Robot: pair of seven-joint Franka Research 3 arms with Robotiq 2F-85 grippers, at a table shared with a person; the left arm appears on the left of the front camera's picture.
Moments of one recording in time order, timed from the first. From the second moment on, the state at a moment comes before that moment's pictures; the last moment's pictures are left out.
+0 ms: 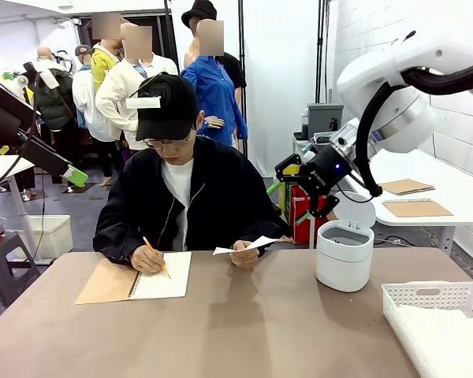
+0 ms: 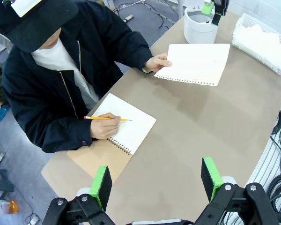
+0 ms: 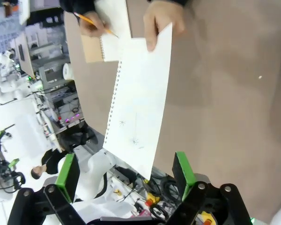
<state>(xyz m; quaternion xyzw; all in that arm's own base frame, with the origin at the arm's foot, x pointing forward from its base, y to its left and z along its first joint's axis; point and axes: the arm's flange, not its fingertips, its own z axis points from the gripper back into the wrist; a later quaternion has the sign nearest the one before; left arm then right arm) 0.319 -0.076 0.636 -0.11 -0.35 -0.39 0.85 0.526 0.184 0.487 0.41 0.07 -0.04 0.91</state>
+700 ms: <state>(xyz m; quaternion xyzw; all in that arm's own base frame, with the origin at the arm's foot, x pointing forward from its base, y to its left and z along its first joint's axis) 0.319 -0.076 0.636 -0.11 -0.35 -0.39 0.85 0.536 0.204 0.410 0.41 0.18 -0.08 0.89</state>
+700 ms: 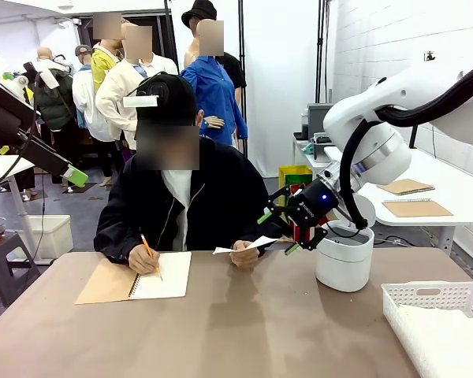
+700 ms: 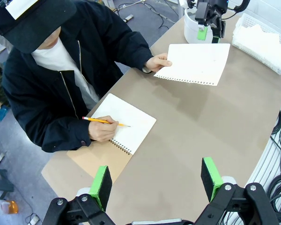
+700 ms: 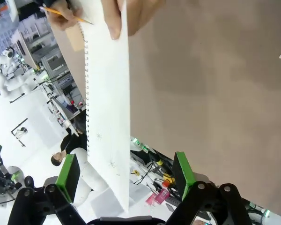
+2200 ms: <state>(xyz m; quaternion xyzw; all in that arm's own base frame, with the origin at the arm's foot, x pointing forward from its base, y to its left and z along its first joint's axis) 0.319 -0.076 0.636 -0.11 -0.35 -0.39 0.85 0.549 0.221 0.376 0.46 0.21 -0.11 0.85</state>
